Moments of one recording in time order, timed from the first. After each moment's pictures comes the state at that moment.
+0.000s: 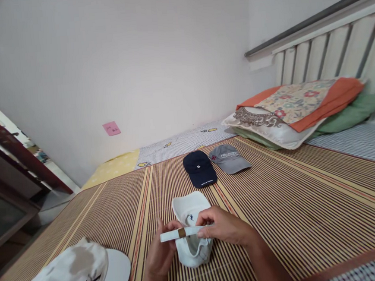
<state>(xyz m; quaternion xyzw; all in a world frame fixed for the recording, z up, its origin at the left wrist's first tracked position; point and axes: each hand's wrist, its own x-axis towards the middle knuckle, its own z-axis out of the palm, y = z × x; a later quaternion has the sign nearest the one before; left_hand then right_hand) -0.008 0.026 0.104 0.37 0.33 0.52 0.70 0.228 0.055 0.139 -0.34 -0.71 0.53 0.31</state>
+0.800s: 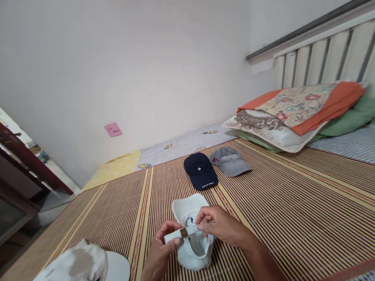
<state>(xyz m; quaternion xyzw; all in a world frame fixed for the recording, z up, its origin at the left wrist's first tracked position) -0.019 0.022 0.103 0.50 0.41 0.52 0.56 0.221 0.057 0.131 -0.35 -0.67 0.54 0.36</state>
